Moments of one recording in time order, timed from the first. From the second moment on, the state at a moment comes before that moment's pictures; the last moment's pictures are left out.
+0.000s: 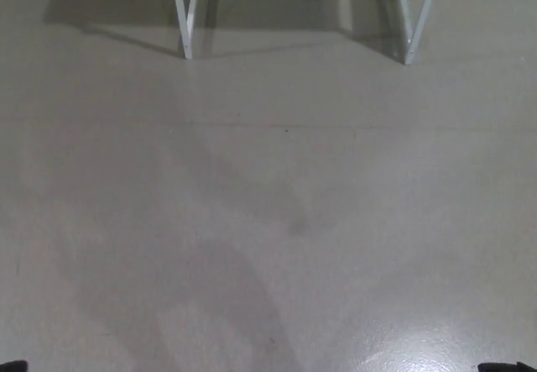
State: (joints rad) left_arm 0.11 0.44 0.29 0.83 -0.05 -0.05 -0.34; right_arm 0.10 -0.33 0.00 0.88 -0.12 -0.28 0.07
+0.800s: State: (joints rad) left_arm 0.17 0.44 0.24 0.84 -0.07 -0.10 -0.39; right_arm 0.15 -0.36 0.00 0.90 -0.14 -0.35 0.04
